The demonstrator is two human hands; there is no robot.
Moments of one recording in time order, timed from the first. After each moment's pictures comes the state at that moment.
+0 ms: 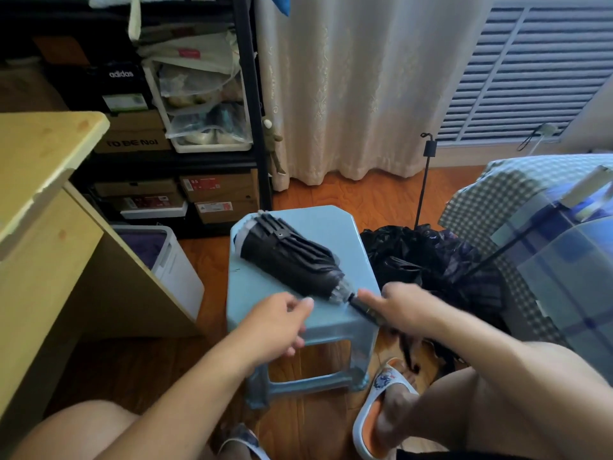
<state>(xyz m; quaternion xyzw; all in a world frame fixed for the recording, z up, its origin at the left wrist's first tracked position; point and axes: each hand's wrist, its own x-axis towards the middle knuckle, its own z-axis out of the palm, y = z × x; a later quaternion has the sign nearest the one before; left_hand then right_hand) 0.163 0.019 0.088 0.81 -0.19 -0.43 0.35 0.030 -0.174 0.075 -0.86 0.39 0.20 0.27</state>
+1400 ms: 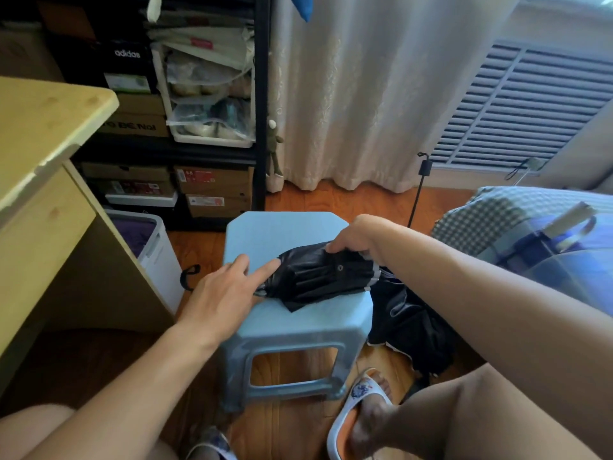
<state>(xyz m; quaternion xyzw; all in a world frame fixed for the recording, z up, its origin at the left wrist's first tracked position) 0.243 0.044 0.033 0.86 -0.50 0.00 0.06 0.149 -0.191 0.141 -0.75 0.48 0.18 0.42</state>
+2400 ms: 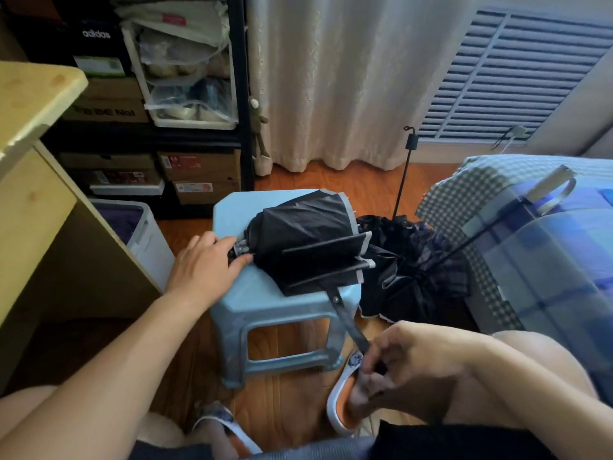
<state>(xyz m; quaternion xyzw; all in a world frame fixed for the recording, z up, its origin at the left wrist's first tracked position) 0.255 0.040 0.037 0.92 -0.37 -0.06 0.12 -0.056 -0.155 0.062 -0.78 0.23 0.30 0.51</state>
